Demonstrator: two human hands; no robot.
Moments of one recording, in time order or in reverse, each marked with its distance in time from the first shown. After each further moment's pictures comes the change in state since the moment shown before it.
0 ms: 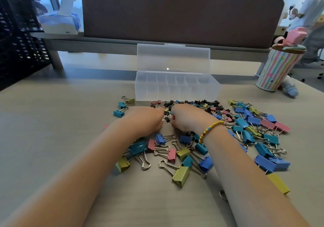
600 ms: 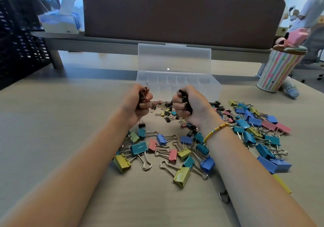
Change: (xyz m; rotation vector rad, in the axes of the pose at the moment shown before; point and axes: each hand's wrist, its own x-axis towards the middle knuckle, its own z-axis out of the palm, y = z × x) left_hand 0.004 -0.027 -0.006 -2.176 0.232 -0.207; right_hand 0.006 0.013 -0.007 1.926 -0.031 0.036
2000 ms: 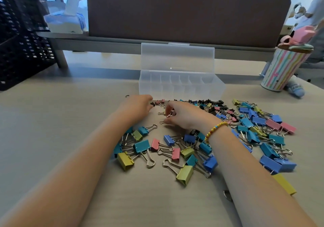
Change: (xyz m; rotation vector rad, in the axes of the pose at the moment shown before) left_hand 0.015 -0.011 -0.014 1.740 0.128 0.150; right_hand -0.010 0.011 0.014 -1.616 -0.051 -0.111
